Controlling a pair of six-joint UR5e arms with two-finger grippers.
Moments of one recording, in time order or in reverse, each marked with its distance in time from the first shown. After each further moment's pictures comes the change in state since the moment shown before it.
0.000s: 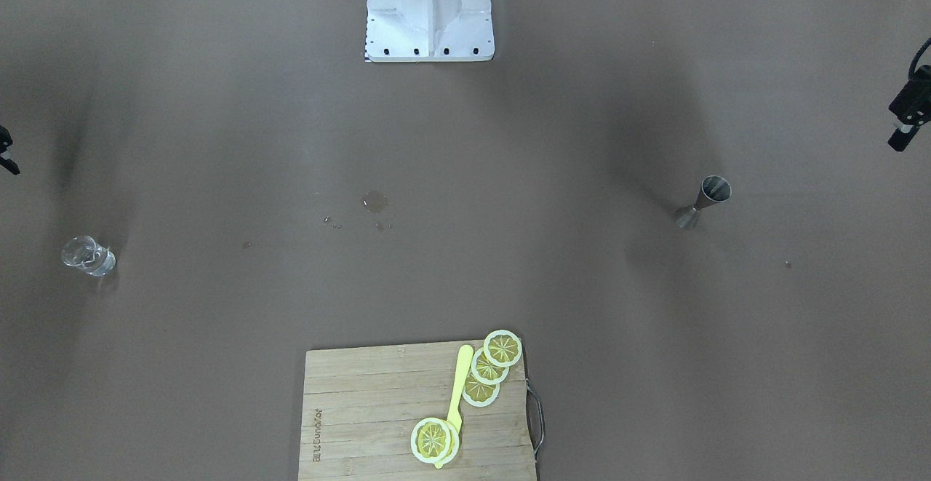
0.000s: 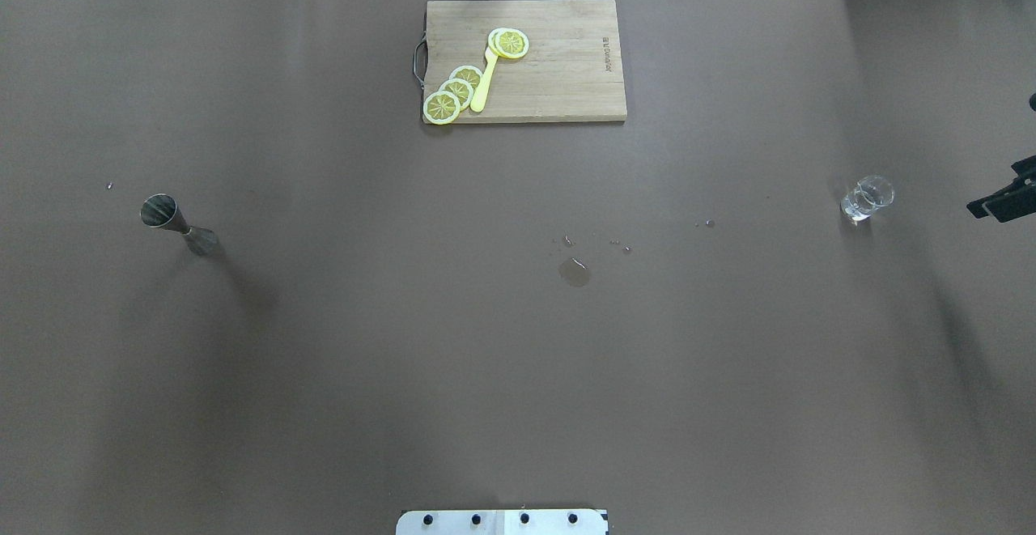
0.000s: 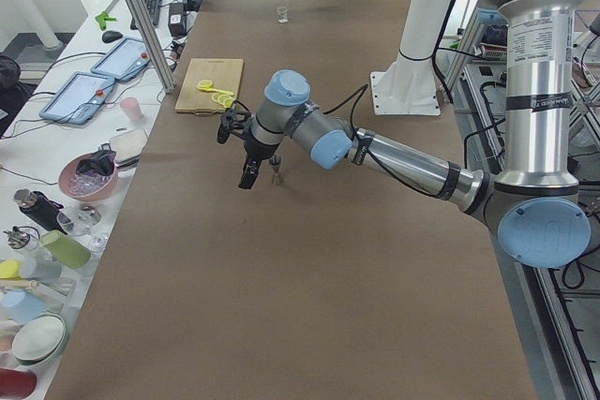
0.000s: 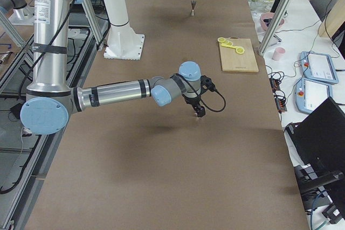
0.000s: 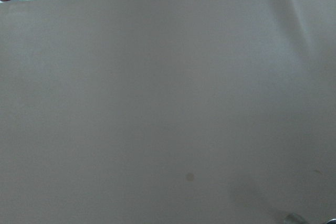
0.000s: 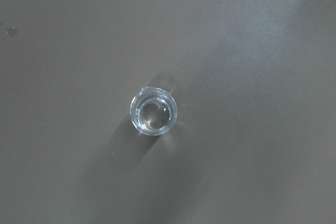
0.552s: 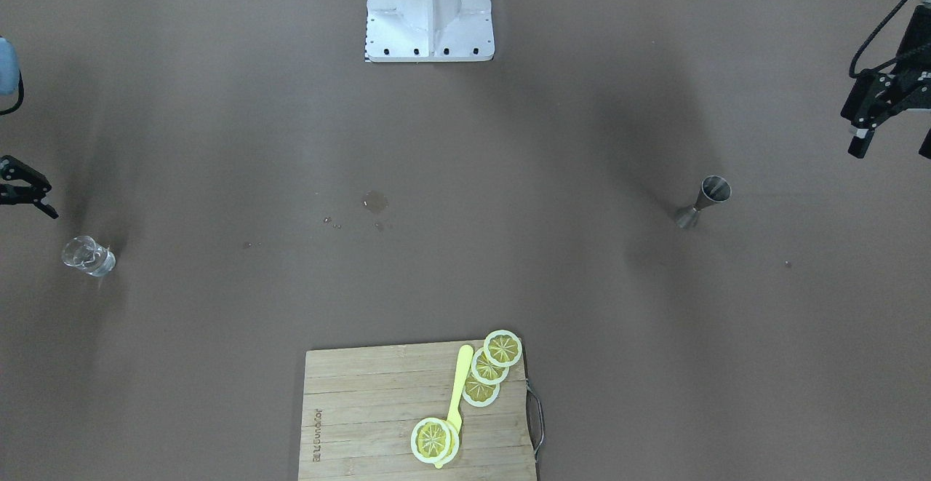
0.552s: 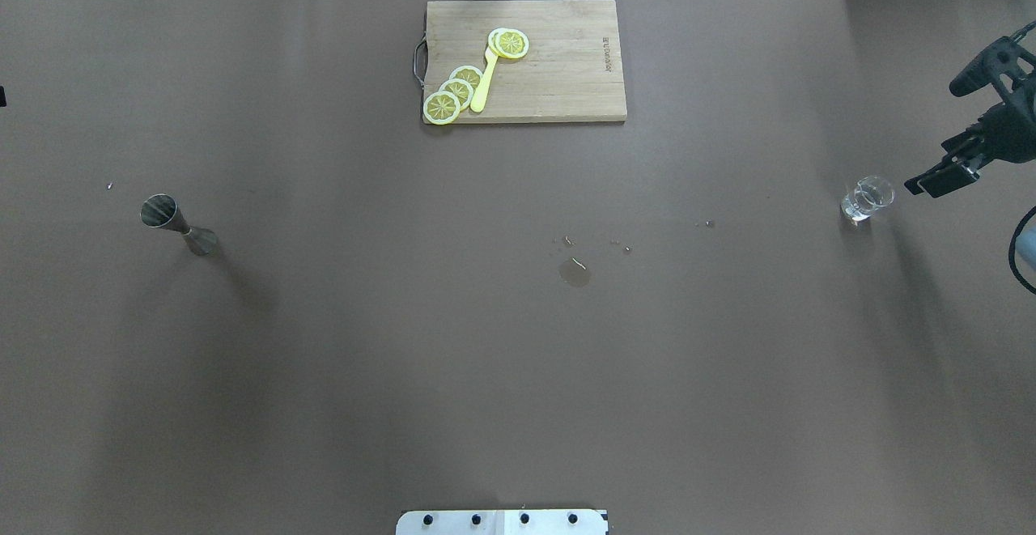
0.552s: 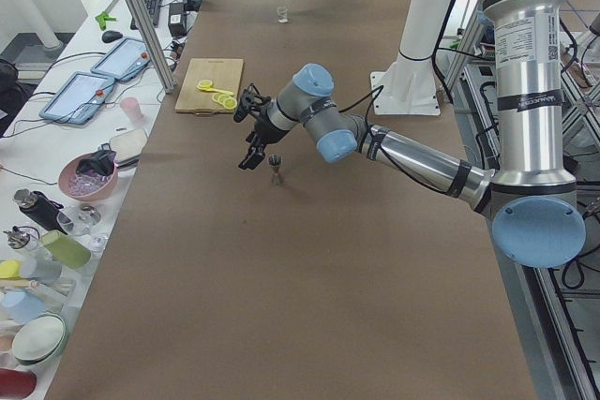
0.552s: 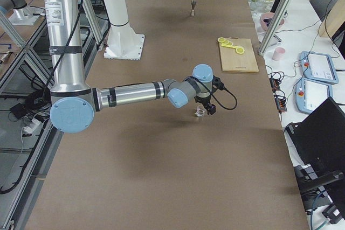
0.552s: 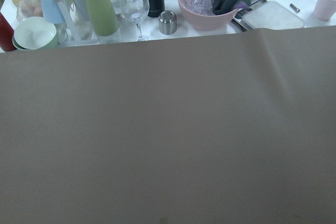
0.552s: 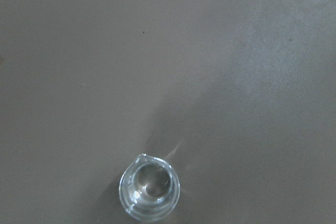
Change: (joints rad) left arm 0.200 0.061 -0.056 -0.236 0.311 -0.200; right arm -0.054 0.135 -0.218 0.165 -0.003 0.018
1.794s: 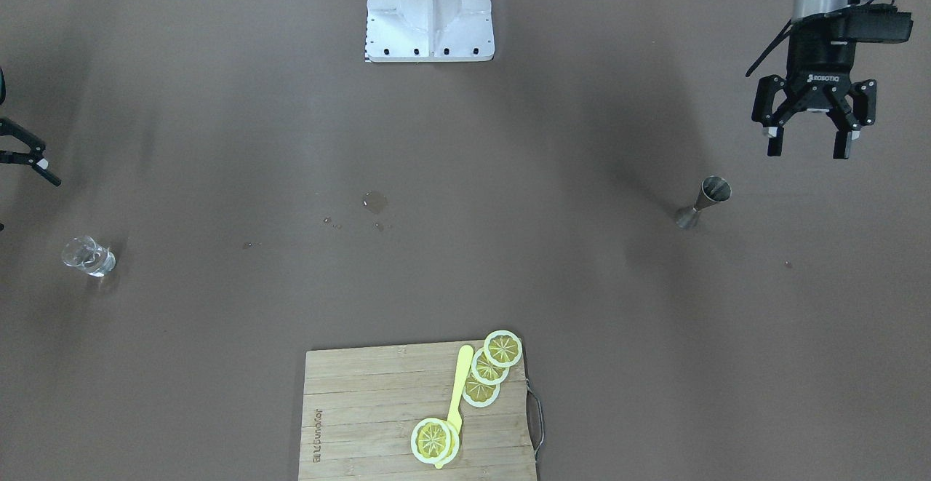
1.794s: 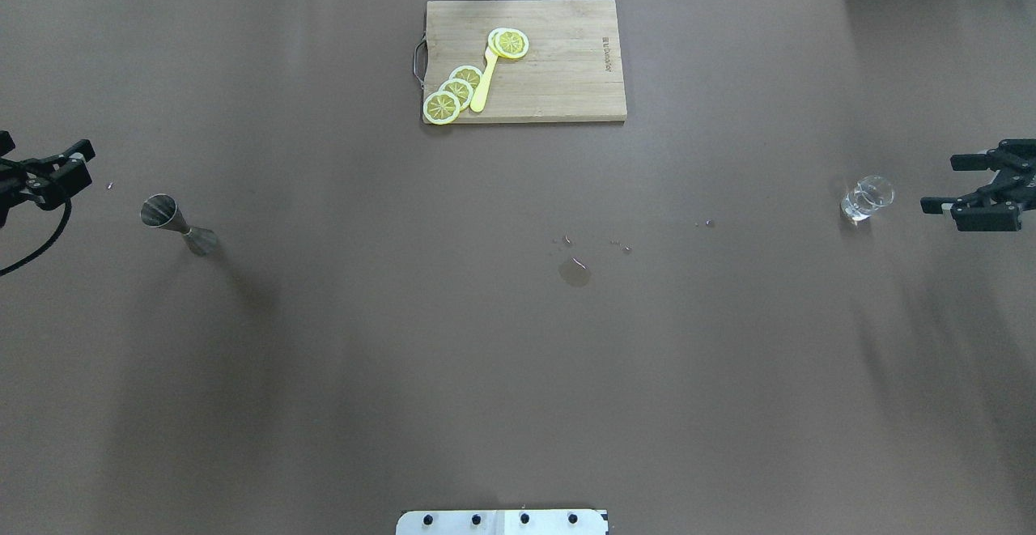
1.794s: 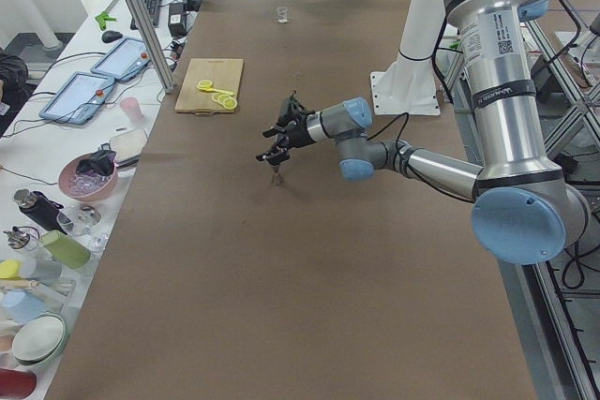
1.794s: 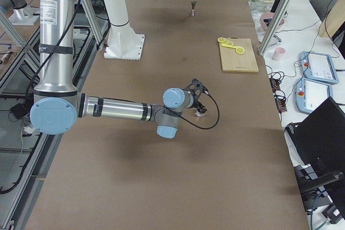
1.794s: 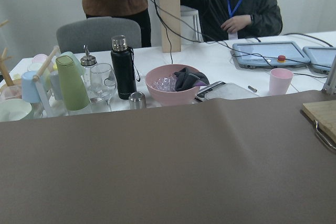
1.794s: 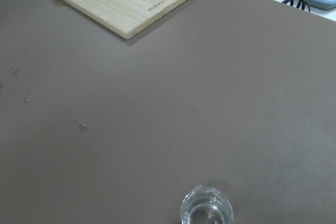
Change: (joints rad) left arm 0.490 0.117 0.098 -0.455 0.740 -0.159; right arm -0.011 -0.153 -0.129 0.967 -0.016 0.443
